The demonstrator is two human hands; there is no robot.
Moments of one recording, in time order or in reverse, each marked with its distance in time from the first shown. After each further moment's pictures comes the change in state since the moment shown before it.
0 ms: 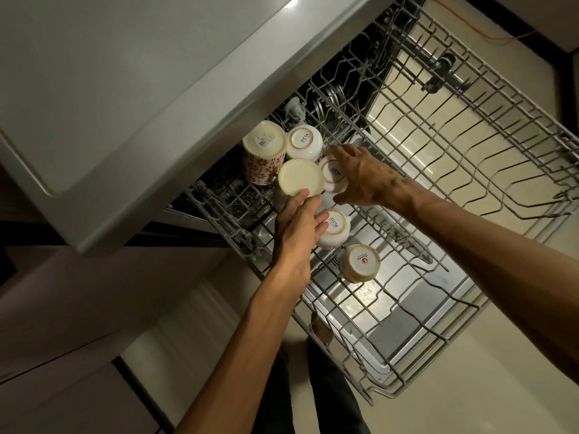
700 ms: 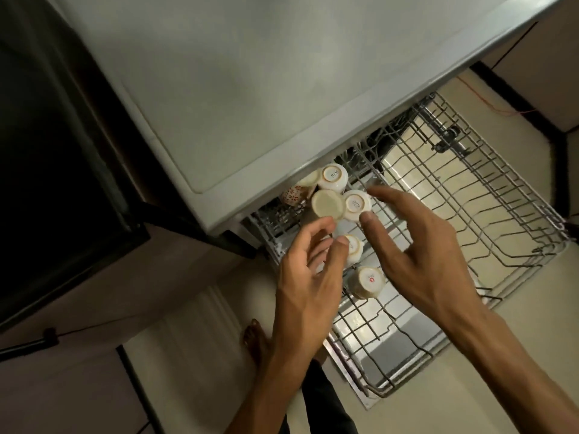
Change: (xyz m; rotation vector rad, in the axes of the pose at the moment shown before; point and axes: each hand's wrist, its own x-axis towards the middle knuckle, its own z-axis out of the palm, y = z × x) left_hand -0.147 0.054 -0.020 0.300 0.001 0.405; right_hand -0.179 -0.112 -0.093 0.457 0.542 -0.124
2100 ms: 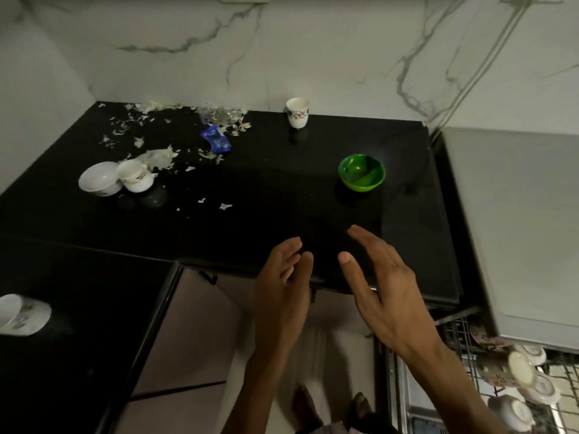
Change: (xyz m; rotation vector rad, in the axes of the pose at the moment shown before) left_hand -0.223 0.102 -0.361 -0.124 0.875 0.223; right_hand -0.066 -0.416 0.134 0.196 -0.459 -0.610
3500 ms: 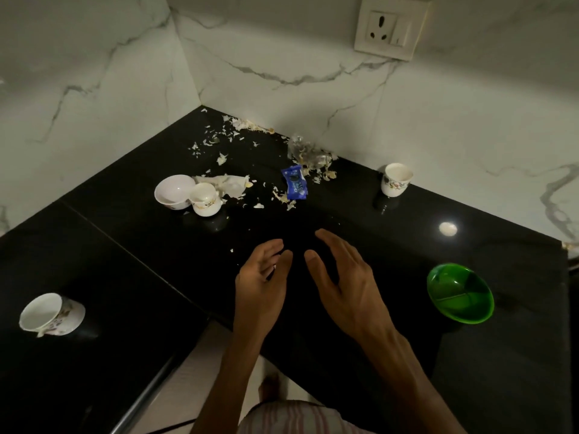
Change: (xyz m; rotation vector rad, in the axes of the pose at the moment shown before) left_hand 0.185 0.010 -0.078 -0.058 0.413 -0.032; right_hand 0.228 -0.043 0.116 0.053 -0.388 -0.194
